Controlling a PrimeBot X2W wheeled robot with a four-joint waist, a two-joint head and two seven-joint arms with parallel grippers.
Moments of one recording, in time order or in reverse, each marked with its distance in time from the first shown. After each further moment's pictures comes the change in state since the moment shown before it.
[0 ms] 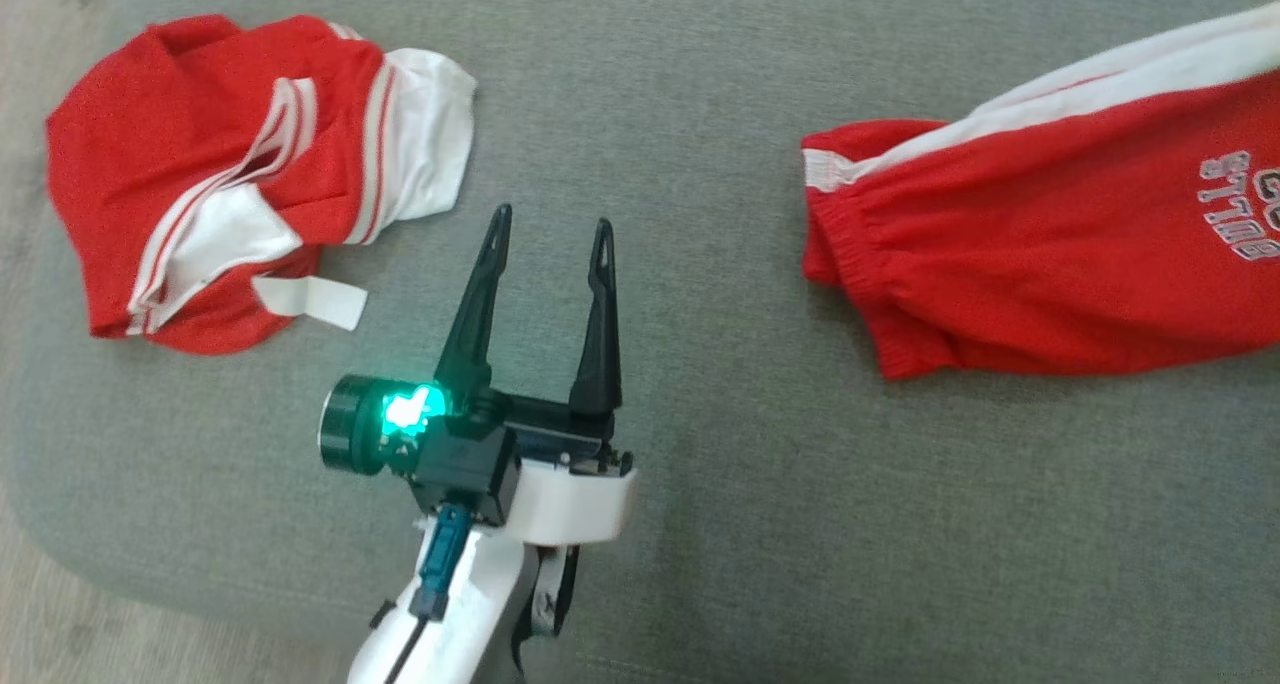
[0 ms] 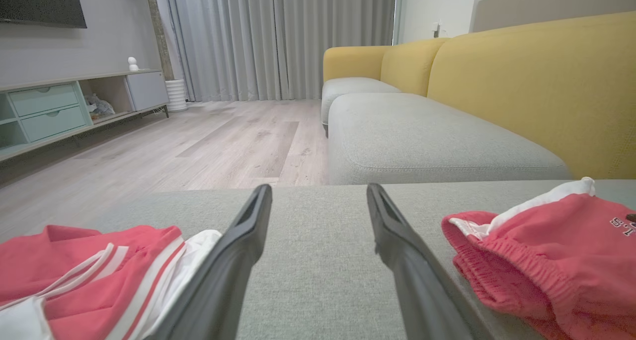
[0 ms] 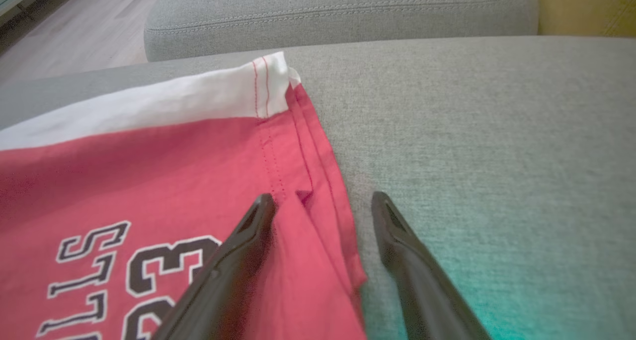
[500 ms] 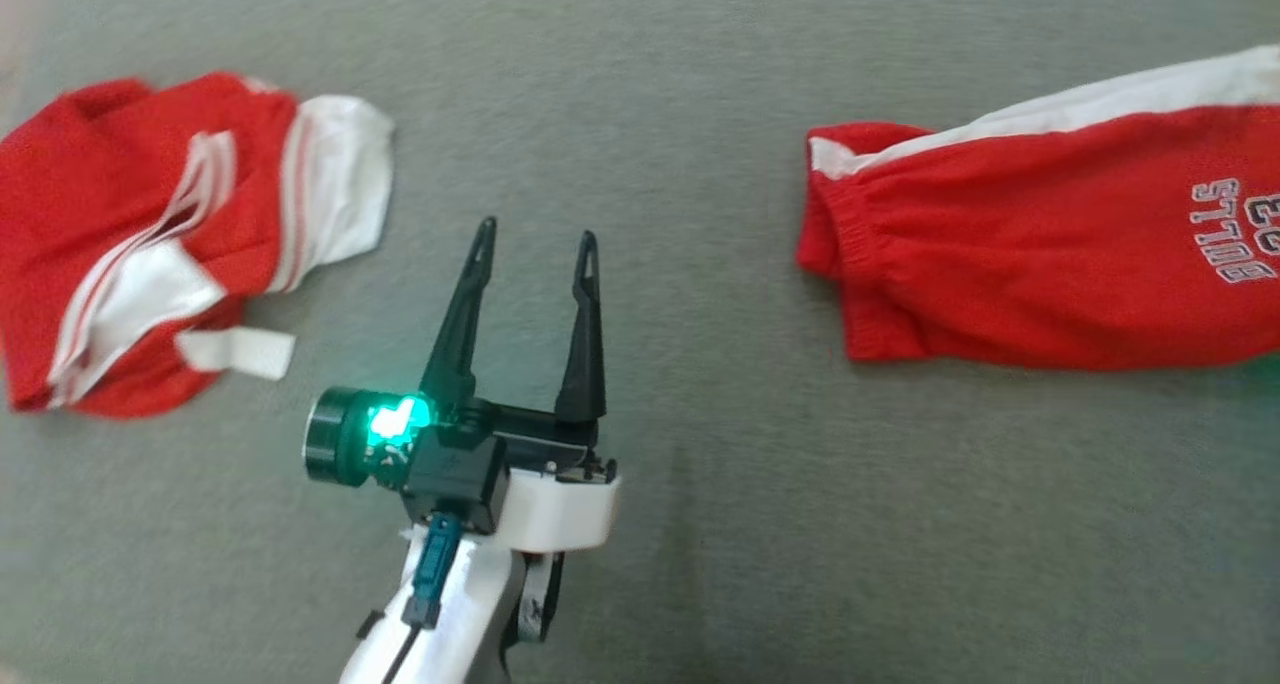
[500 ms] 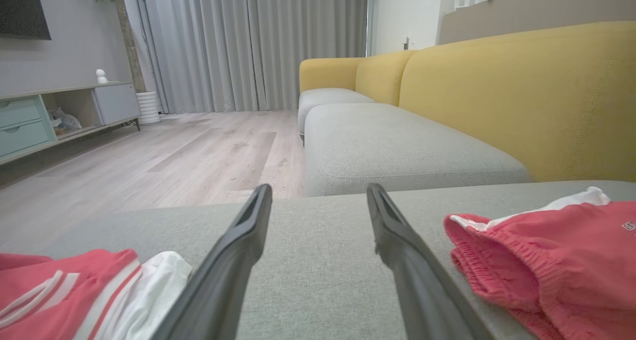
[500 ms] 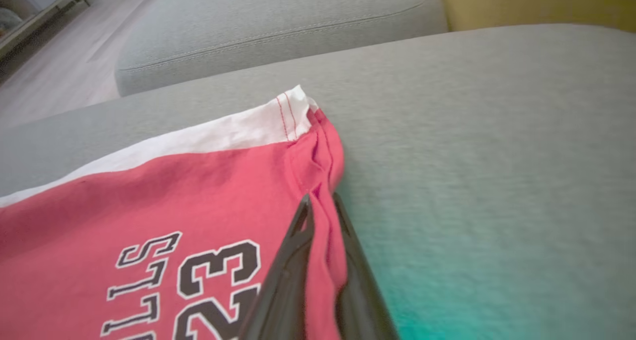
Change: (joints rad) left arm 0.029 0.001 0.028 0.000 0.039 -0.011 0.000; right arm 0.017 0.032 0.007 0.044 0.066 0.000 -0.051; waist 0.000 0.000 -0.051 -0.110
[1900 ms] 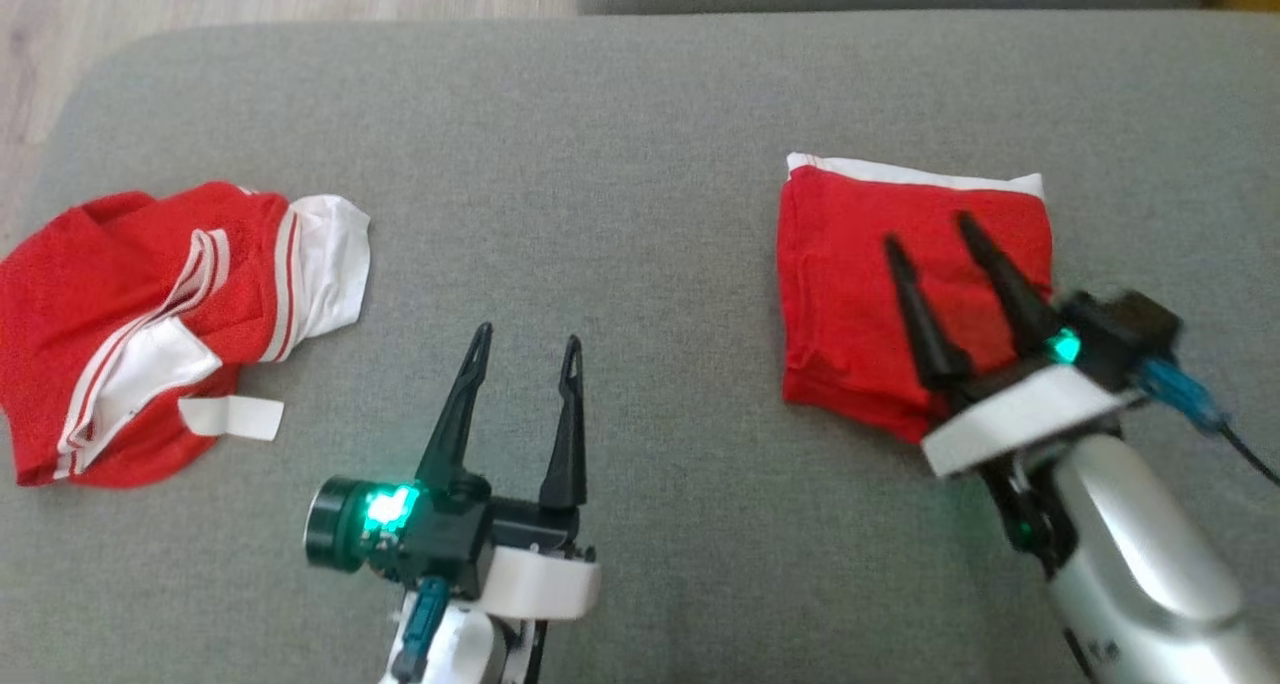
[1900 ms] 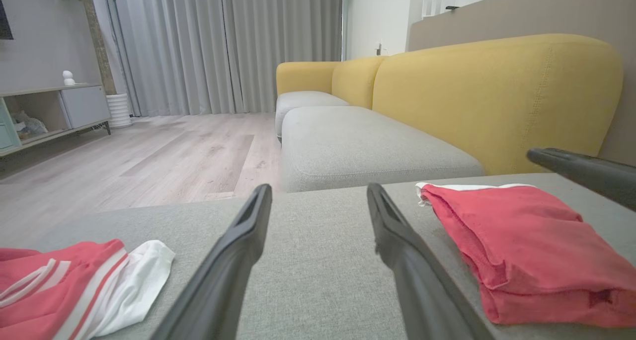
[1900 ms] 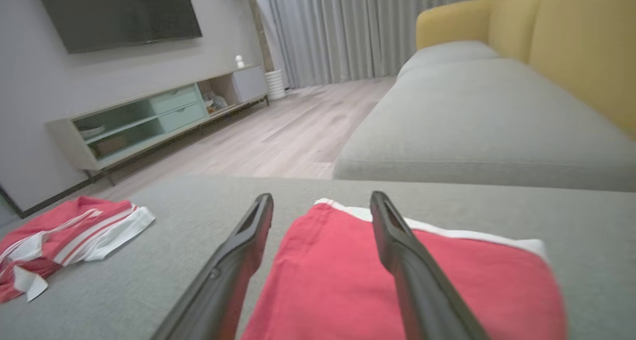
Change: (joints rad) left arm 0.132 0.003 0.044 0.065 0.013 -0.071 0.000; right arm 0.222 0.462 -0.036 -0.410 -0.521 0.000 -0.153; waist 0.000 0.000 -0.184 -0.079
